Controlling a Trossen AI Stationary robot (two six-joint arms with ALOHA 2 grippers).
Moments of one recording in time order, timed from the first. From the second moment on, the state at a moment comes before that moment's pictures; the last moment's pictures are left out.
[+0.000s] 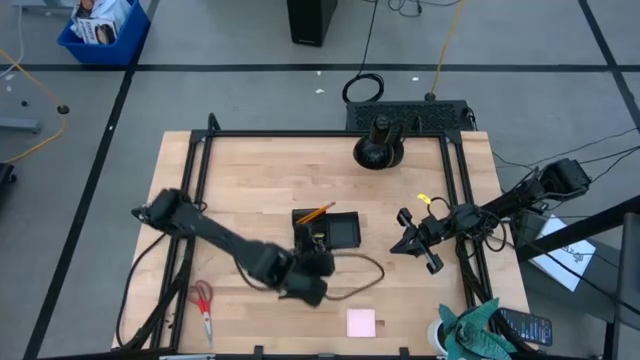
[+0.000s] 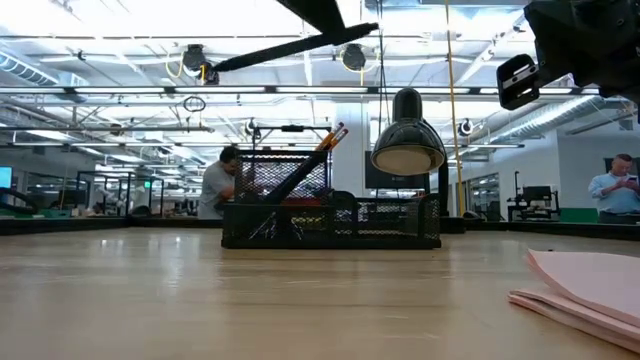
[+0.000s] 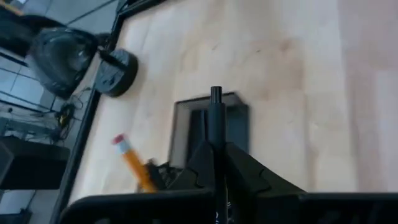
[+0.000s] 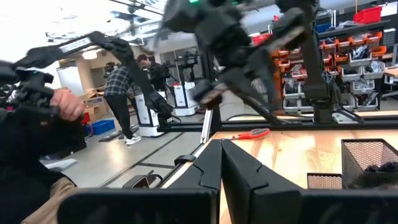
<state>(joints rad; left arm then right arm) -0.46 1.94 1.71 -0.84 -0.74 -0.24 0.29 1.04 0.02 1.20 -0.13 0.19</state>
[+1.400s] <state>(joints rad) -0.05 1.55 0.60 0.66 -0.21 0.05 0.29 1.04 0.02 1.20 -0.07 0.11</state>
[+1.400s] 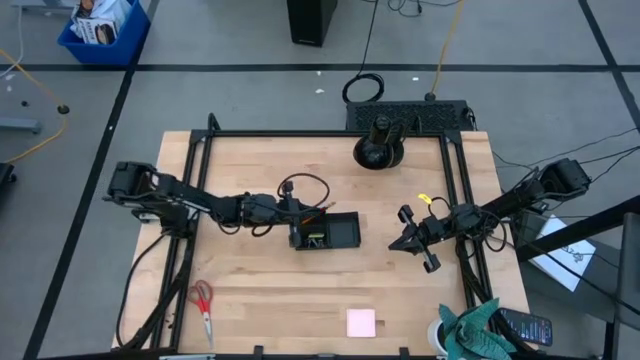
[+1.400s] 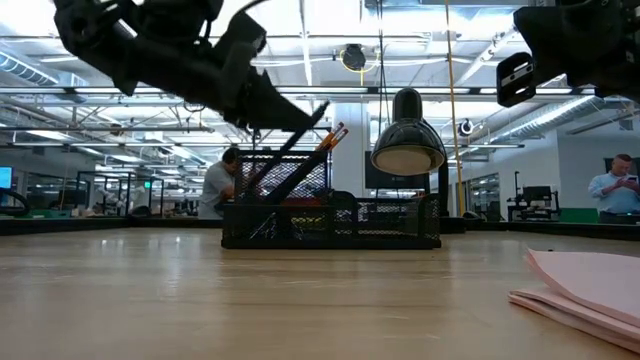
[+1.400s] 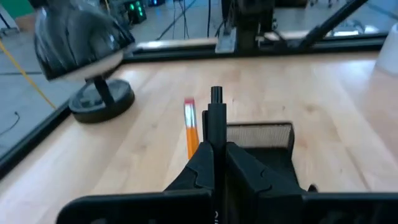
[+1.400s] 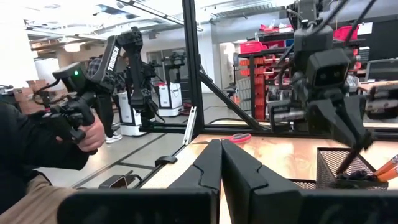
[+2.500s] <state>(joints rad) -0.04 1.62 0.61 0.63 -0.21 -0.04 0.29 1.04 0.02 1.20 -0.07 0.11</state>
